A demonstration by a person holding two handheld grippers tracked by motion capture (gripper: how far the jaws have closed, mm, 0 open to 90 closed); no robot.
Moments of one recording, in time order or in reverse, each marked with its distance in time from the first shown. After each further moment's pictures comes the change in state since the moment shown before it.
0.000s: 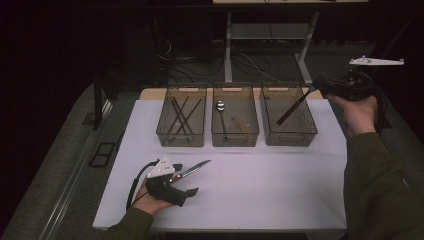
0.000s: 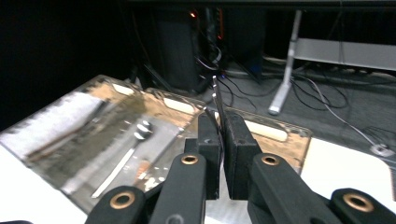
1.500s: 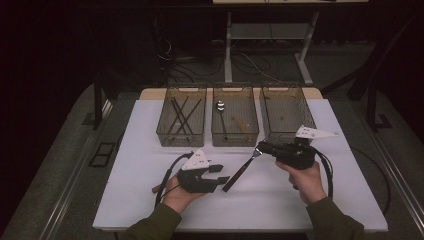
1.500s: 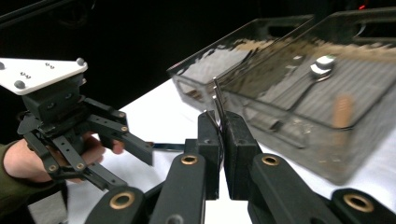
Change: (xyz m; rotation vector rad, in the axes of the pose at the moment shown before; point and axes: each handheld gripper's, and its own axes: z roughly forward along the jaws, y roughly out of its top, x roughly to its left) left arm -0.036 0.052 0.044 -0.007 -0.099 0.073; right arm 0.133 -0.139 0.020 -0.011 0.462 0.067
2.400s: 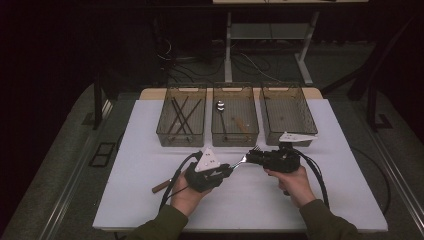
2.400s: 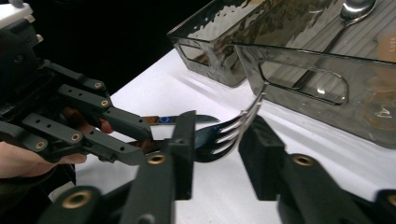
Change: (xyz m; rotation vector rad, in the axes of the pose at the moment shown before) left arm -0.020 0.021 0.020 0.043 0.114 0.067; right arm -0.003 -0.026 0.038 0.117 0.051 0.107
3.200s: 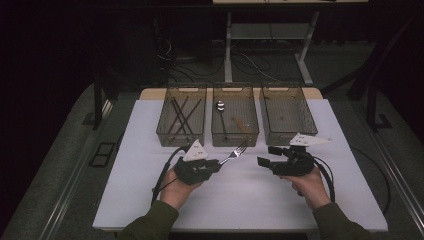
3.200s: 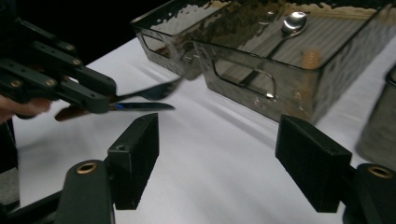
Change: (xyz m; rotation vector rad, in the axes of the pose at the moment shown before) left arm 0.025 0.000 -0.010 0.033 0.001 -0.066; right arm 0.003 0.001 -0.029 0.016 -0.171 -0.117
